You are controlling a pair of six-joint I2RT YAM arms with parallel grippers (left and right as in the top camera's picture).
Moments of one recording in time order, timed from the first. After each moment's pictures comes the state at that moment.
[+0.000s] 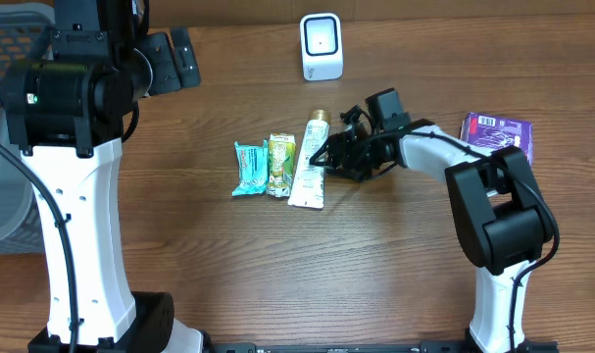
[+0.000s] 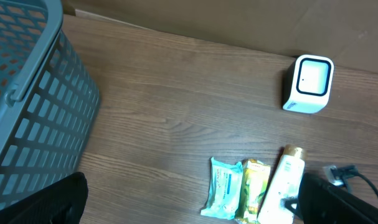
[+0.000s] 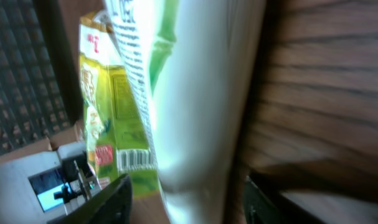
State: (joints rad) left arm -0.08 1.70 2.35 -1.47 -0.18 -0.26; right arm 0.36 2.15 1.30 -0.27 -0.84 0.58
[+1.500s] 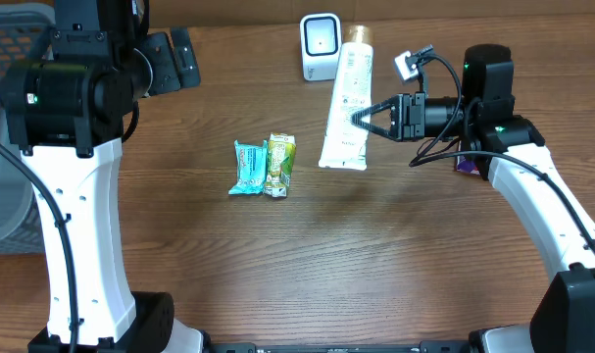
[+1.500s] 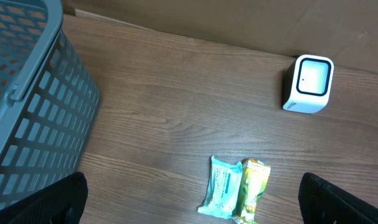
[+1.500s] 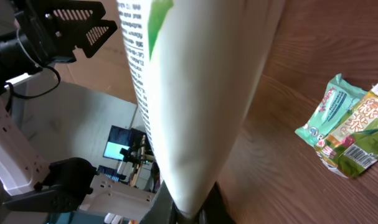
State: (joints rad) left arm -0.08 1.70 2.35 -1.47 -0.18 -0.26; right arm 0.14 1.60 1.20 -0.15 -1.33 0.61
